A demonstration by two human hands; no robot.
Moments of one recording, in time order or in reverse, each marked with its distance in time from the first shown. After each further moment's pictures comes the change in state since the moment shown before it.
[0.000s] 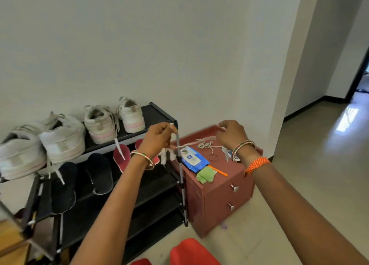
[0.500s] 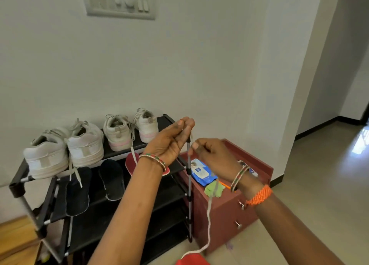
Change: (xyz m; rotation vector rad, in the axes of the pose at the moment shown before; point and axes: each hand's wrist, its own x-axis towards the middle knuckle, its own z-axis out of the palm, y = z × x) left_hand -0.031 0.067 -0.014 -1.192 0.050 -0.278; right_hand -0.064 -0.071 0.007 0.291 -0.367 -0.442
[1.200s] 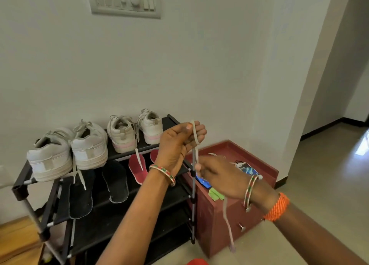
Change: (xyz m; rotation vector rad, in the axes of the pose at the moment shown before) left_hand 0.004 -0.008 -0.007 0.388 -0.111 0.279; right_hand -0.004 0.003 0.005 -0.392 -0.266 -0.042
